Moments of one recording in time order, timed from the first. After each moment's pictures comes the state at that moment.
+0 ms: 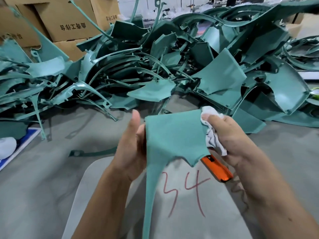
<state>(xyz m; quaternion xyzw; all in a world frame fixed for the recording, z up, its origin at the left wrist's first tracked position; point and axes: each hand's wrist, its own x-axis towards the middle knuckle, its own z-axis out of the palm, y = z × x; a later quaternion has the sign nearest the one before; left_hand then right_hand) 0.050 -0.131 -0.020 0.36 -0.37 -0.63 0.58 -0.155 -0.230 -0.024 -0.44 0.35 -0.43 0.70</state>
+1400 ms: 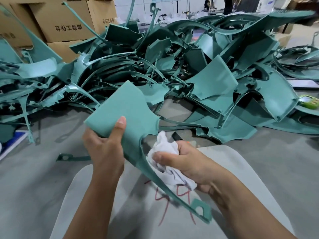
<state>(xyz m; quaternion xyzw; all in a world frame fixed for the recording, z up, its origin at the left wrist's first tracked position) 0.058 -0.143 -0.026 0.48 -0.30 -0.12 0.82 -0.127 -0.186 -0.028 -0.61 0.25 -0.22 0.72</state>
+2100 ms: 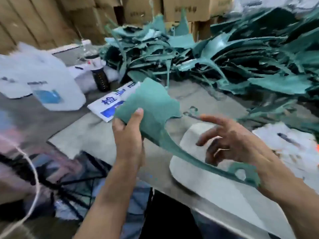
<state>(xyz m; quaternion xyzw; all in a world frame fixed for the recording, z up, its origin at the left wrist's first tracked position) 0.138 0.080 -0.004 0.50 -0.10 -0.03 0.86 -0.053 -0.078 0.004 -0.71 0.03 -0.15 0.69</state>
